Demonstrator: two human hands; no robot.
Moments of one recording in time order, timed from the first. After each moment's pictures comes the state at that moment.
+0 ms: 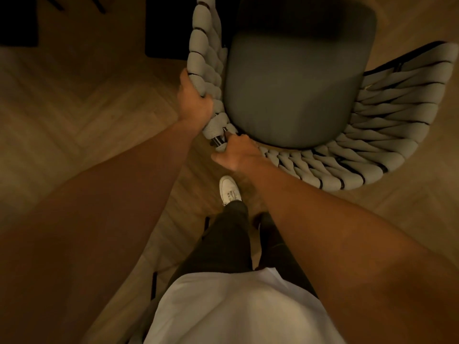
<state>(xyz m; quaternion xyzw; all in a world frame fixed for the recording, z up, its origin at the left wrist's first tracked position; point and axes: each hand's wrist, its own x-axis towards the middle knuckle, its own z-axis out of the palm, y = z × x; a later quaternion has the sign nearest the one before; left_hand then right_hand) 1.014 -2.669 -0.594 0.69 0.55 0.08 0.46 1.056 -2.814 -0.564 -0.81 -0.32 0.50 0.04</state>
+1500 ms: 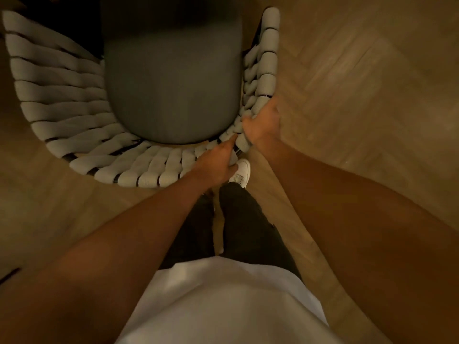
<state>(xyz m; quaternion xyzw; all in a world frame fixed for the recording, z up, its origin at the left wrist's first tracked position) 1.179 -3.015 -0.588 0.88 0.21 -0.26 0.34 1.317 -3.083 -0.577 -0.90 0.02 0.30 0.31</state>
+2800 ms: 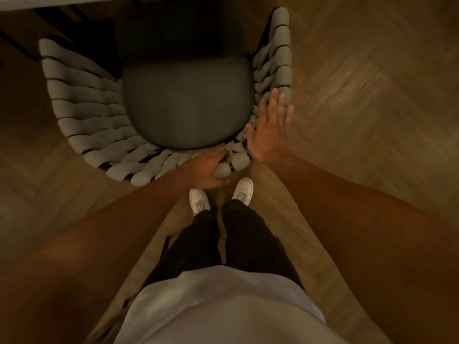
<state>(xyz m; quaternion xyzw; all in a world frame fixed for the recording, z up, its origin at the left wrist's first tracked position) 1.176 -2.928 -0.583 0.85 0.15 -0.30 0.41 1.338 -3.057 -0.570 -0.93 -0.33 0.17 0.00</state>
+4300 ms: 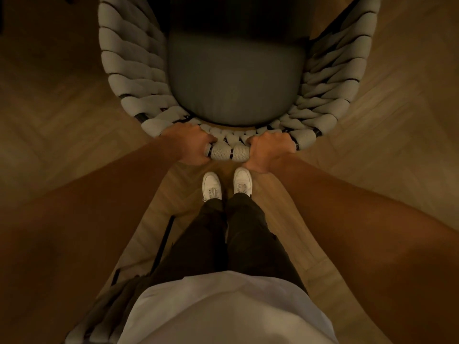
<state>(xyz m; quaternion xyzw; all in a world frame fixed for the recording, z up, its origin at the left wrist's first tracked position) 1.096 -2.802 -0.566 0.92 0.11 -0.35 0.16 1.250 -2.968 -0.581 -0.76 -0.53 0.31 -0.22</state>
